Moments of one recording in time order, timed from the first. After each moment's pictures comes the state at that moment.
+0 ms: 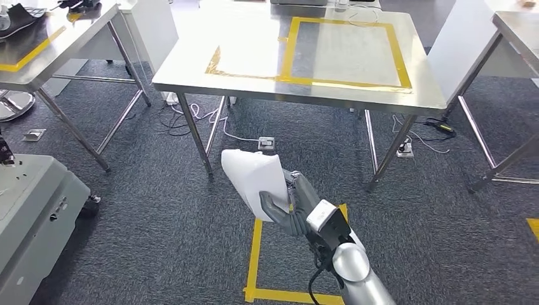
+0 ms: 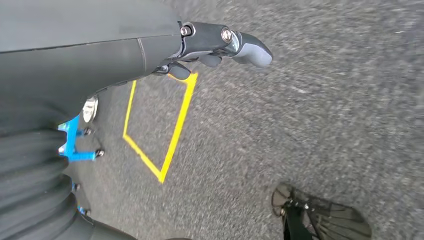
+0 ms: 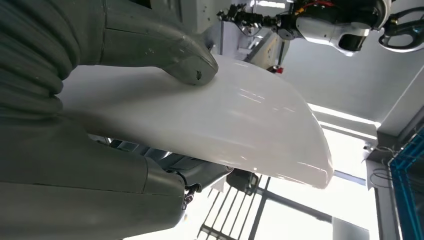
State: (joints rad) left arm -0.08 -0.10 1.06 -0.19 -1.00 0.01 0.07; right arm 0.00 0.07 0.20 -1.50 0.27 0.19 -0.53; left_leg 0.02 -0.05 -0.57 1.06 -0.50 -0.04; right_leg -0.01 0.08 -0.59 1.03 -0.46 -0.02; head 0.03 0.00
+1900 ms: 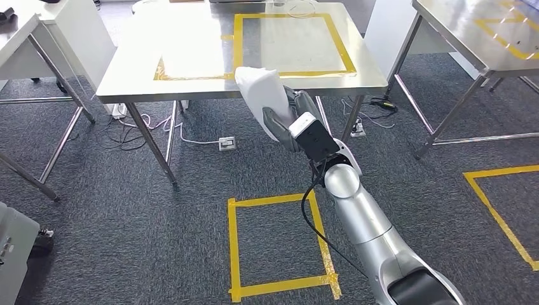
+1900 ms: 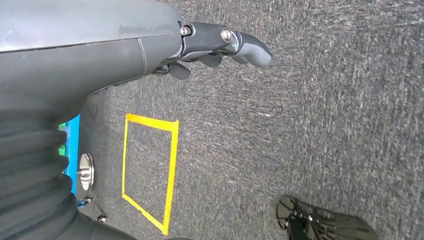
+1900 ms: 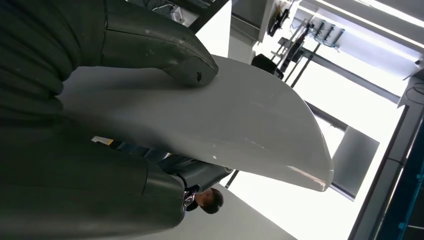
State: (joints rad) left arm -0.10 -0.09 1.05 -0.18 -1.05 -0.01 0.07; right arm -0.47 -0.04 0.22 -1.19 0.32 0.02 -0.48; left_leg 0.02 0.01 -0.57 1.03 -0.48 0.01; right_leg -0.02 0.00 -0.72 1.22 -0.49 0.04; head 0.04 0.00
